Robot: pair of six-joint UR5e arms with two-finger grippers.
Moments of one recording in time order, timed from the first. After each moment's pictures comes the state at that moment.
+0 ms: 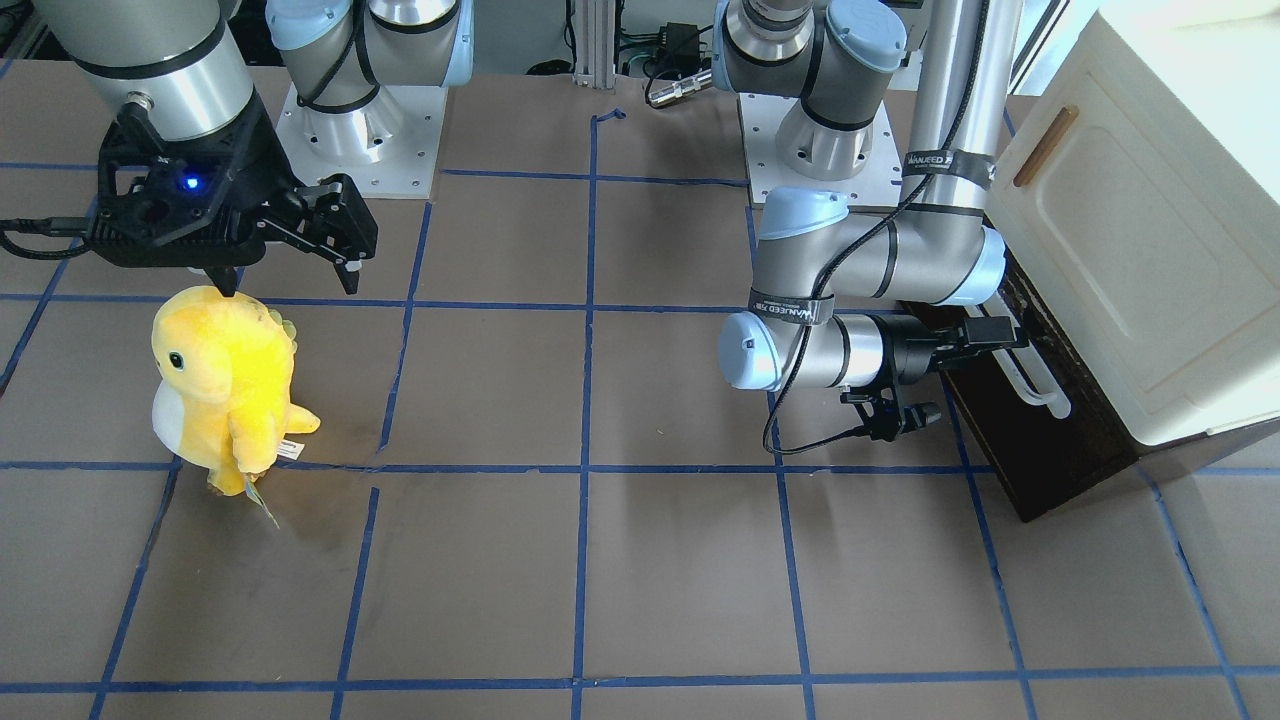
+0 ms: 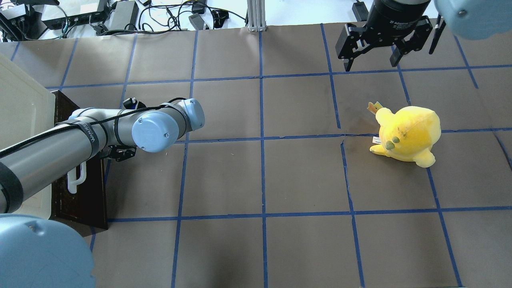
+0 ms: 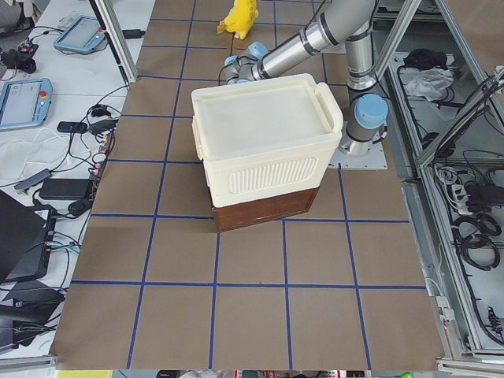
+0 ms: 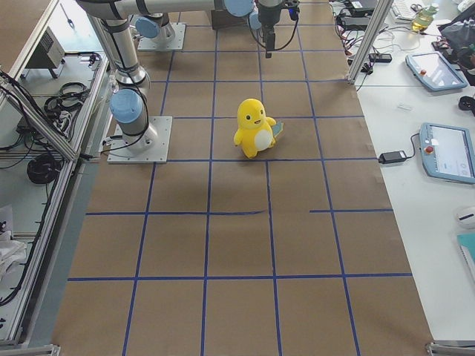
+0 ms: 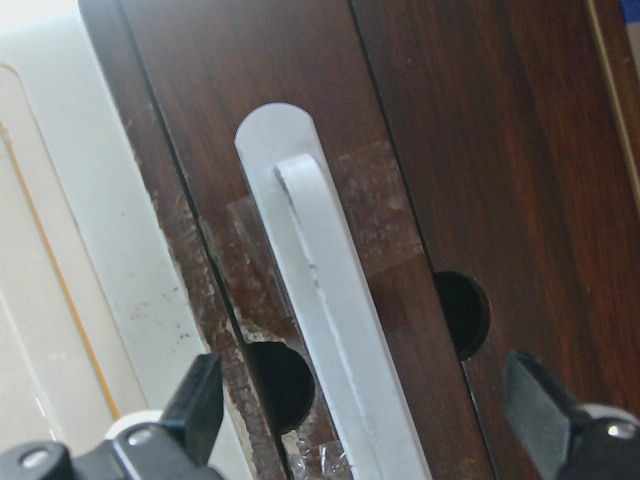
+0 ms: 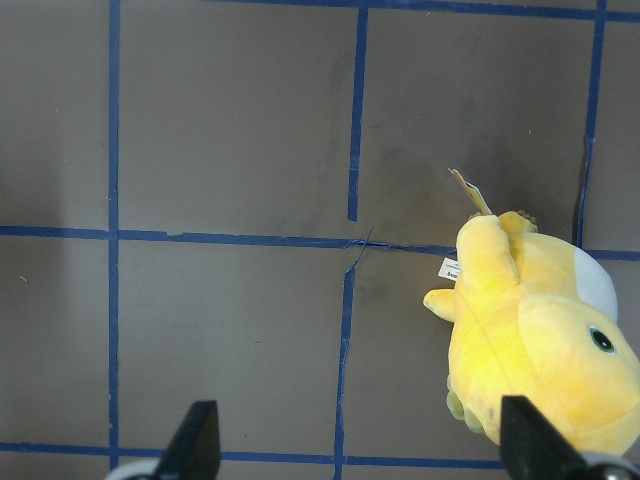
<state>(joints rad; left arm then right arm) -1.66 -1.99 -1.91 -1.66 2.84 -0.60 1.60 -1.48 1.44 -1.57 -1.58 -0.02</state>
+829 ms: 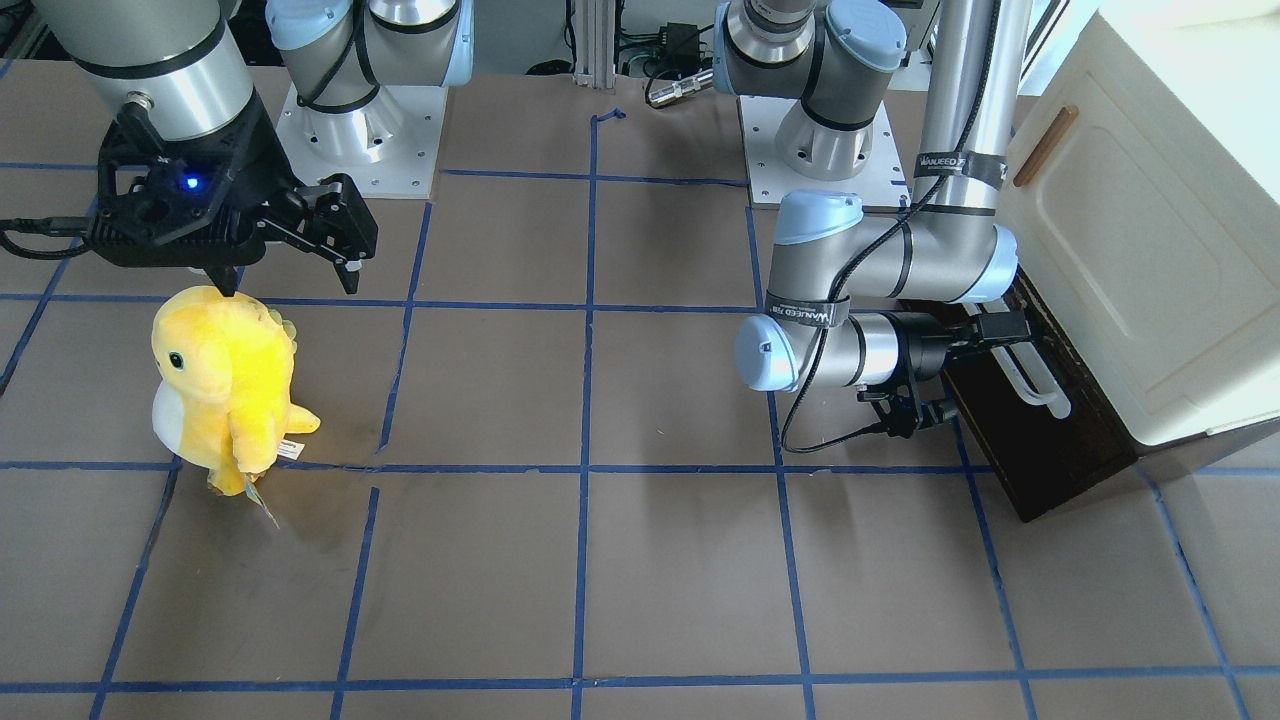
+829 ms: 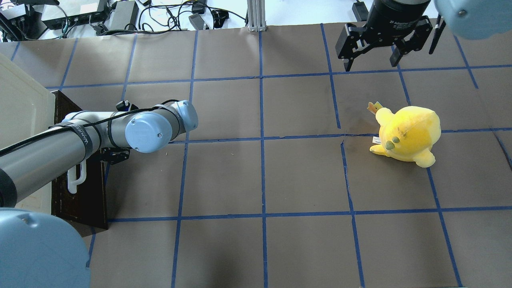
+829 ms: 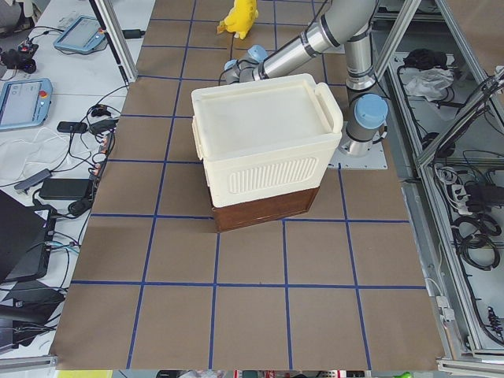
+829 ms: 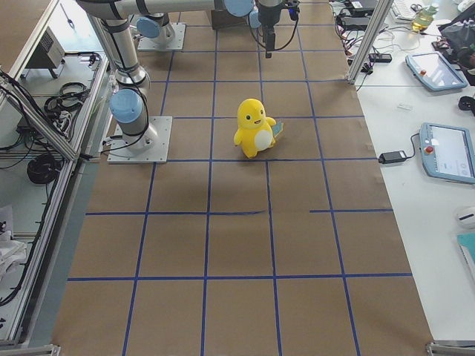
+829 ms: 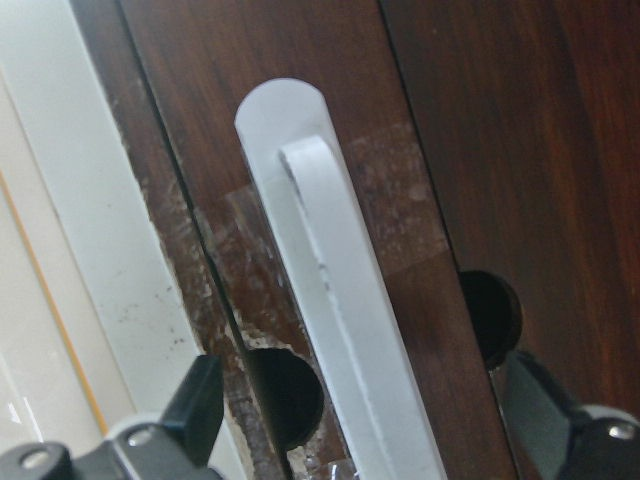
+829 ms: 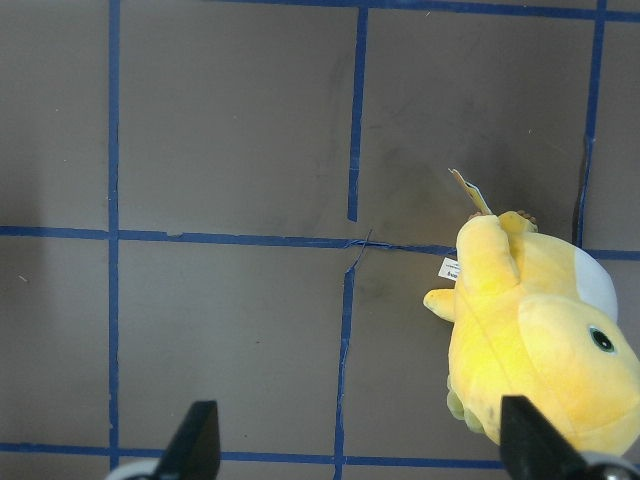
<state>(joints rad) -1.63 -1.99 -1.92 -1.66 2.85 -0.63 1.60 -1.48 1.44 -1.57 -1.58 -0.02</state>
